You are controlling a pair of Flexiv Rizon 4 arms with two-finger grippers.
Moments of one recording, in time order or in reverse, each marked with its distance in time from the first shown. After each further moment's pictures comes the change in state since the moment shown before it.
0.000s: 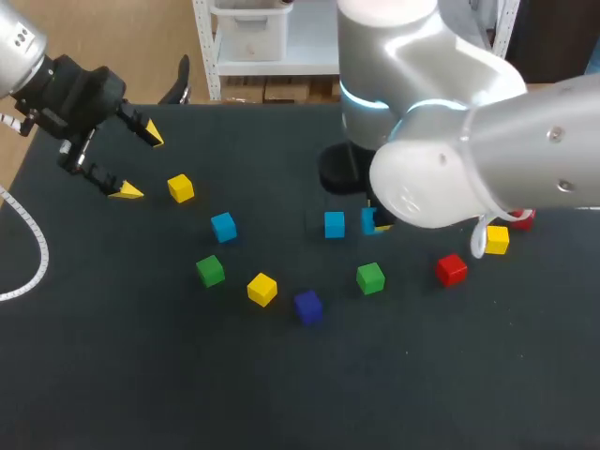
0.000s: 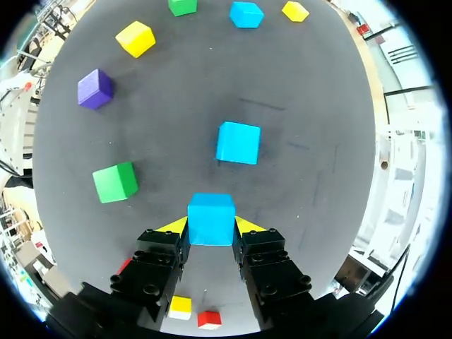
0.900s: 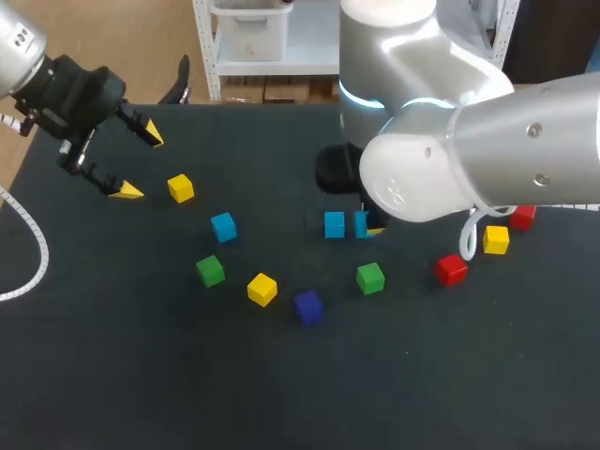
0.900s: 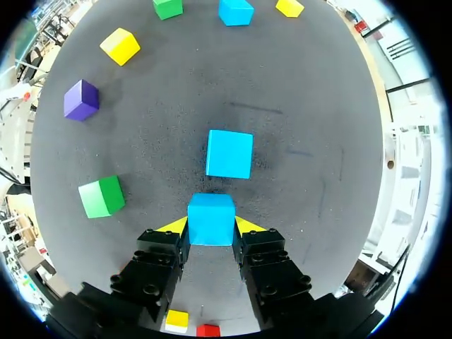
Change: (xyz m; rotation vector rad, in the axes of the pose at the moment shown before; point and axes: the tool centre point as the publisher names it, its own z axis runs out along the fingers) left arm 0.000 0.000 0.000 0.000 0.000 0.000; right arm -0.011 -0.006 0.016 -0.034 -0.040 0.021
